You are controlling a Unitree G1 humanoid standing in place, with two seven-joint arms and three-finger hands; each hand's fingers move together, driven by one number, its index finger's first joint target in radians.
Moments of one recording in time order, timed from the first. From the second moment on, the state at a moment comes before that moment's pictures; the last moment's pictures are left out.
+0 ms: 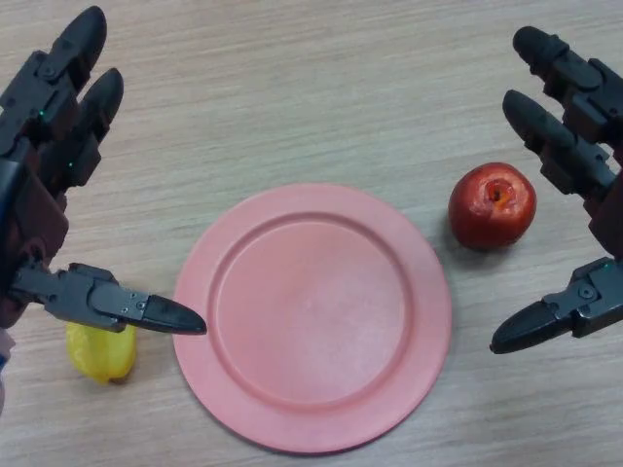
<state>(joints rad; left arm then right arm) -0.05 0.30 0.24 -0.64 -0.26 0.35 -0.26 -0.14 -0.34 -0.16 -0.69 0.28 0.54 0.31</state>
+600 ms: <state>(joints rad) -0.06 0.30 0.23 -0.61 -0.26 0.30 -0.22 -0.36 -0.37 -0.12 -0.10 0.14 0.11 0.31</state>
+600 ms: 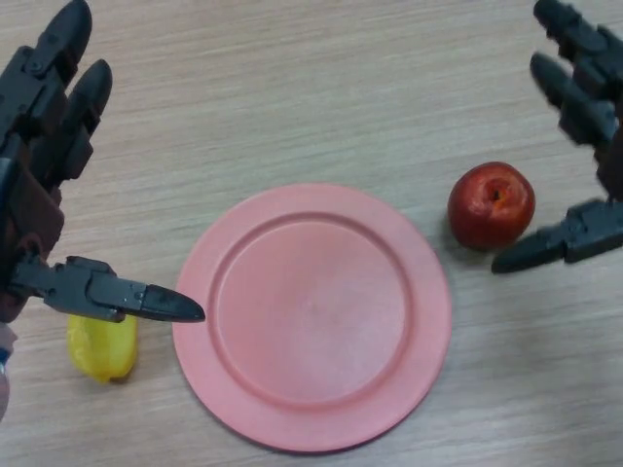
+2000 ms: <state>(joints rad) 0.02 0.26 0.28 -0.68 -0.31 0.27 -0.17 -0.40 -0.19 0.36 0.16 -0.56 -0.03 0.17</state>
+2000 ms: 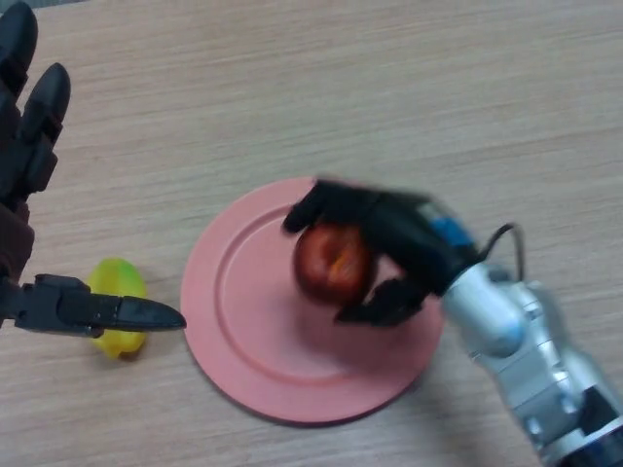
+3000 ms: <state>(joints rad) 0.05 0.25 0.24 -0.68 -0.20 0.23 -0.27 0.00 -0.25 -0.09 -0.62 0.20 0.37 0.34</state>
